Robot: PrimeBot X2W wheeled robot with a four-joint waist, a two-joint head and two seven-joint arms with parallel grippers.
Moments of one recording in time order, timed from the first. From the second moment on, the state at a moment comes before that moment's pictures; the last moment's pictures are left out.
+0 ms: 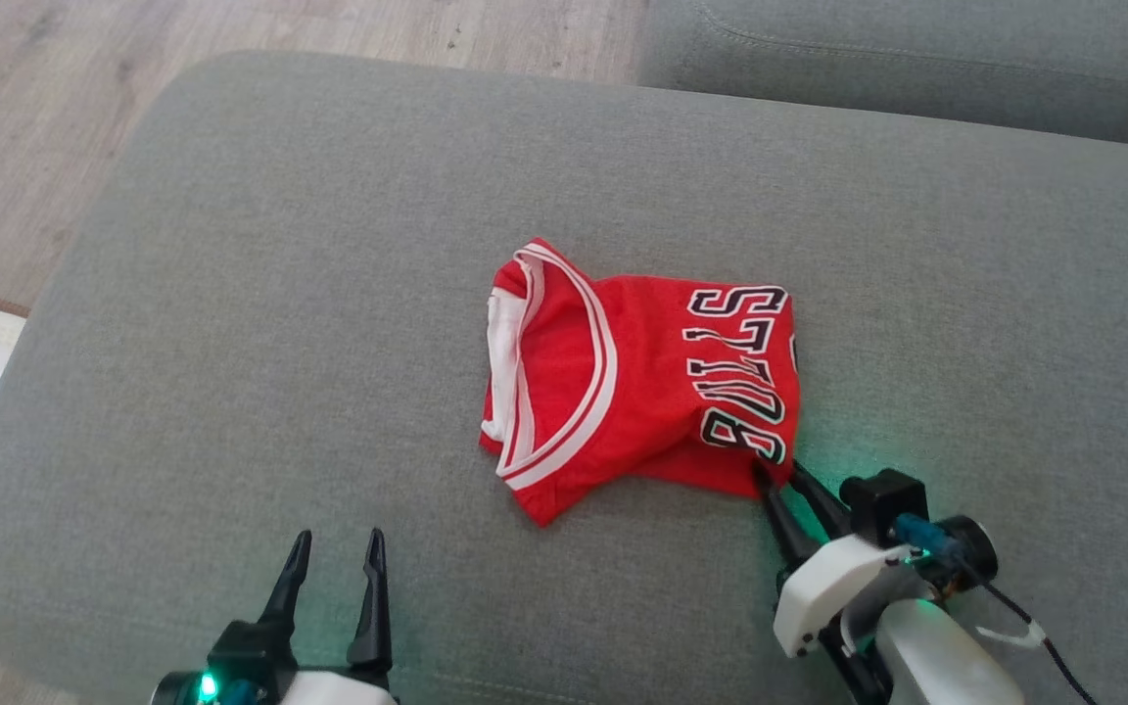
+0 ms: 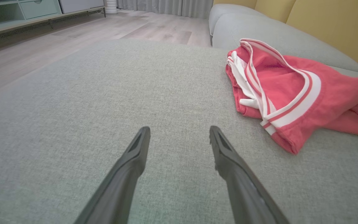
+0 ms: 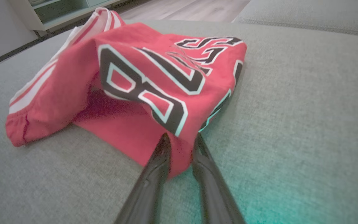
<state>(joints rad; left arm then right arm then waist) 0.02 0.05 -0.19 0.41 -0.19 0.00 -0.25 -0.29 -0.05 0.33 0.82 0.14 0.13 -0.25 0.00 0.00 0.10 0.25</state>
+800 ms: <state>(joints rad) 0.01 0.05 -0.19 0.40 -0.18 -0.01 -0.25 0.00 -0.05 0.13 0.56 0.06 0.13 -0.25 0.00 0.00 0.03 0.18</state>
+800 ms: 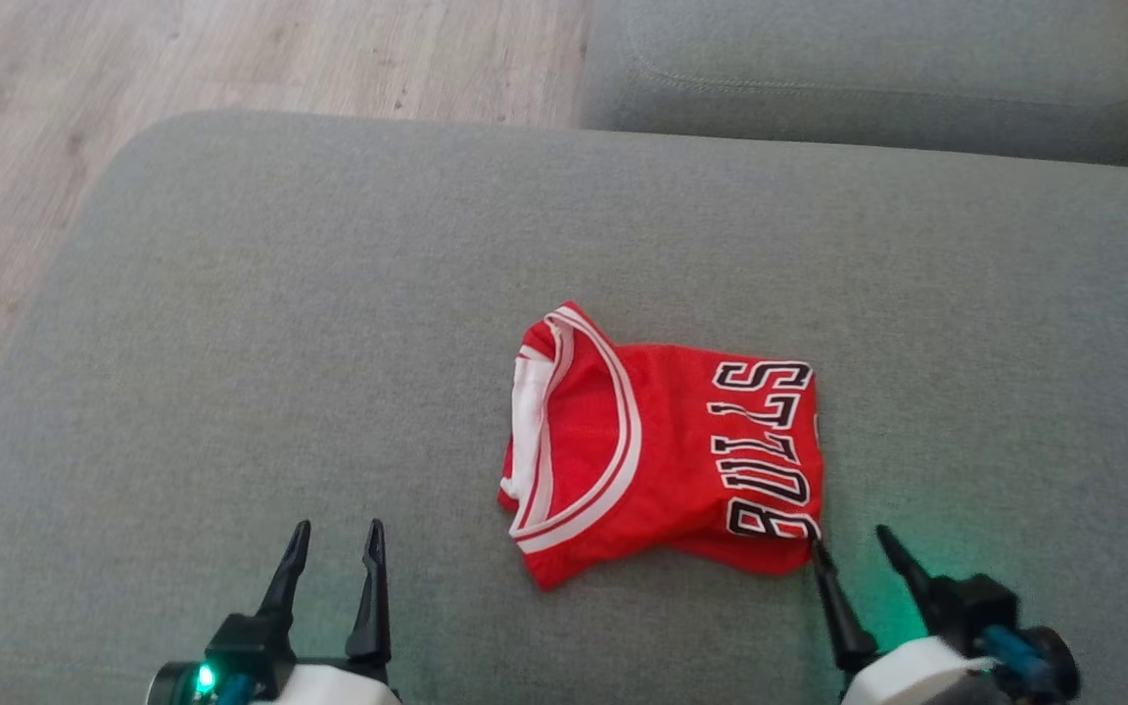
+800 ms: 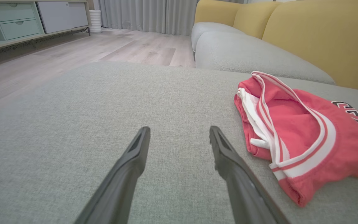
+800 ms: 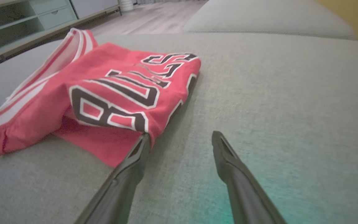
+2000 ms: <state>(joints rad) 0.03 0.05 -0.16 0.36 -0.12 -0.01 -0.25 -0.06 -0.04 0.15 0.57 0.25 0.13 -0.25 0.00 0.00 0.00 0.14</state>
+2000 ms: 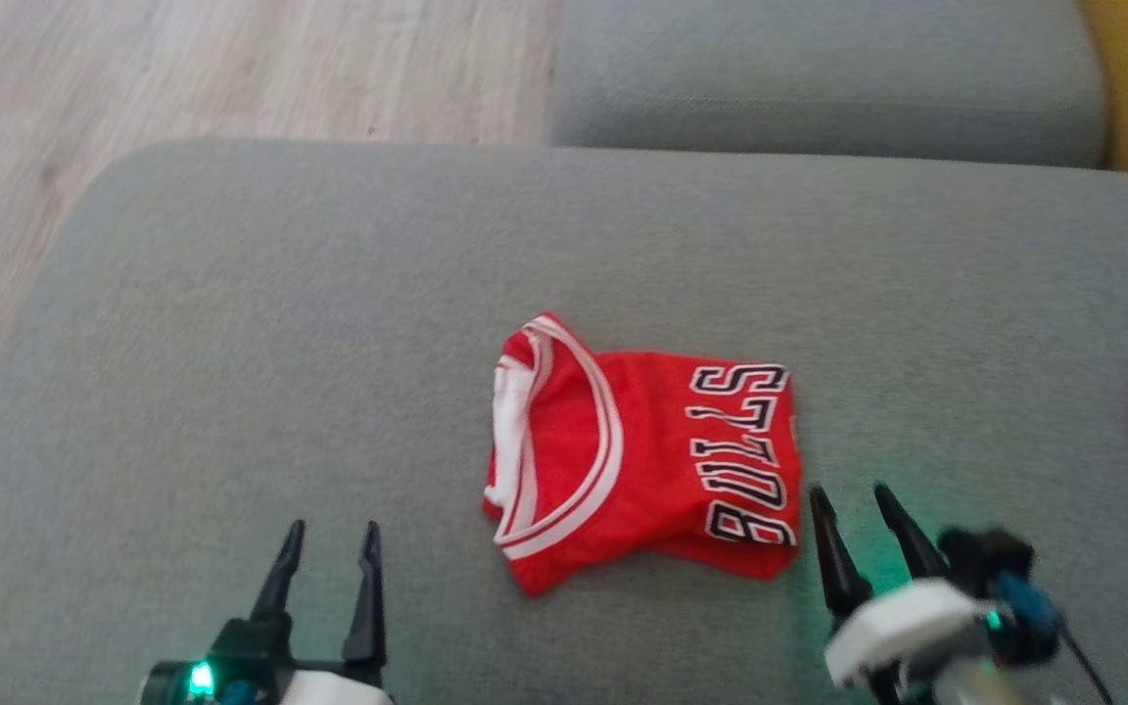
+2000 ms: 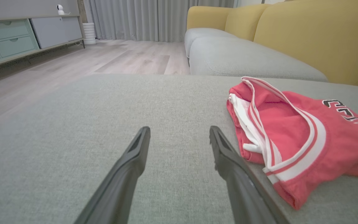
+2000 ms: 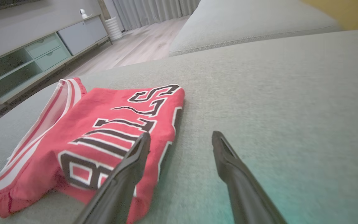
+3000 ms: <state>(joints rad) -0.04 0.05 -0.27 0.38 -0.15 -0.02 -0.25 -0.31 -0.05 0.21 0.77 0.38 0.13 -0.25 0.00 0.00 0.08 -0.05</state>
